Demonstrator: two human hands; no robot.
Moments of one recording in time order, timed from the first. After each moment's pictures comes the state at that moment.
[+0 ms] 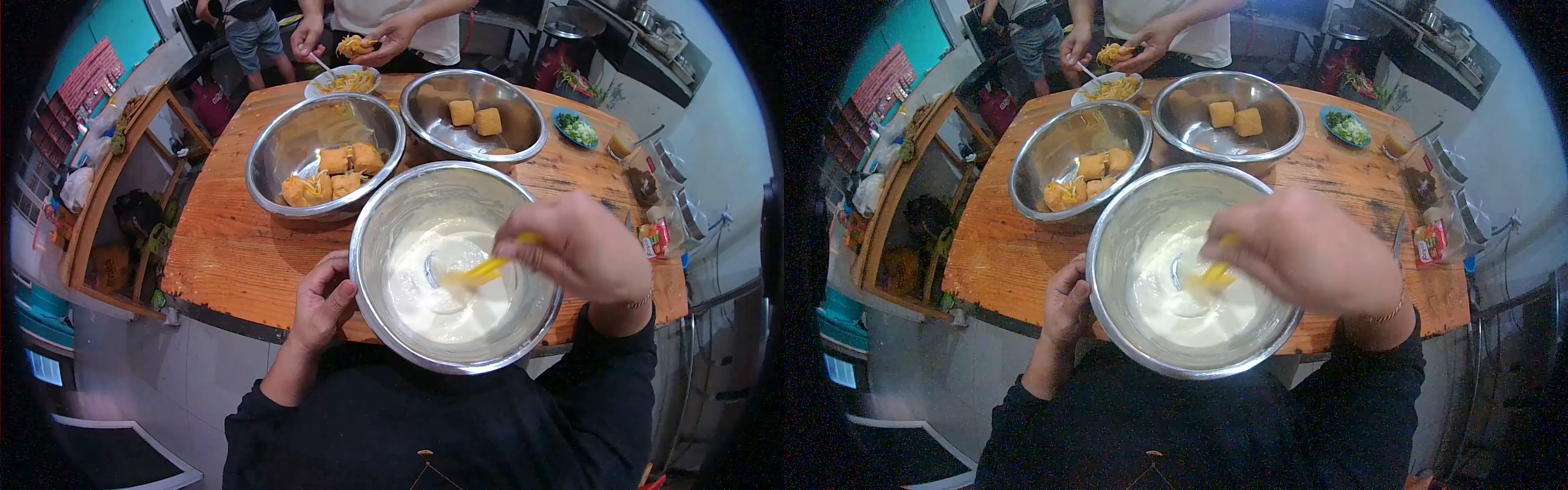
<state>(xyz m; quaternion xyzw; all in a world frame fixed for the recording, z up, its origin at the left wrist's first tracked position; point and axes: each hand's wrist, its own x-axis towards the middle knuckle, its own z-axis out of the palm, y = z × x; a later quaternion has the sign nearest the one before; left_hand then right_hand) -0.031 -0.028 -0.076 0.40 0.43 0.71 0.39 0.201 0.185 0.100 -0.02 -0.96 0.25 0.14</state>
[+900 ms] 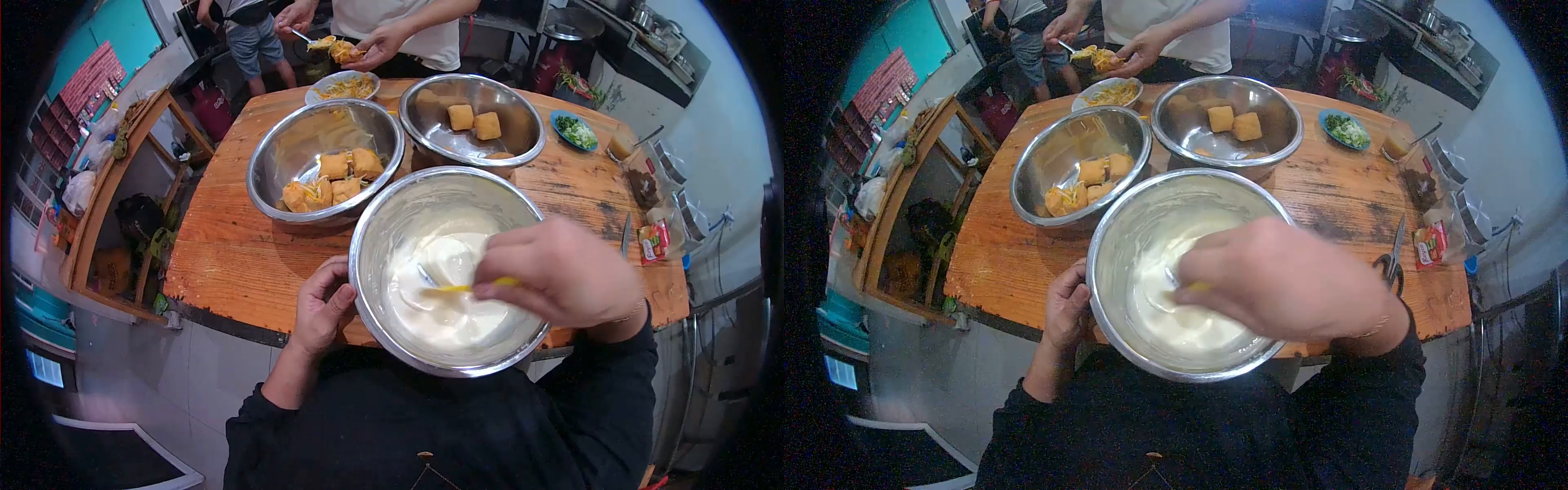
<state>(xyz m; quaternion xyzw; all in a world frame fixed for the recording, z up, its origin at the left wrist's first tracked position) -0.027 -0.028 -0.071 0.39 0.42 0.71 0.40 0.193 0.169 0.101 0.03 -0.95 0.30 0.09</state>
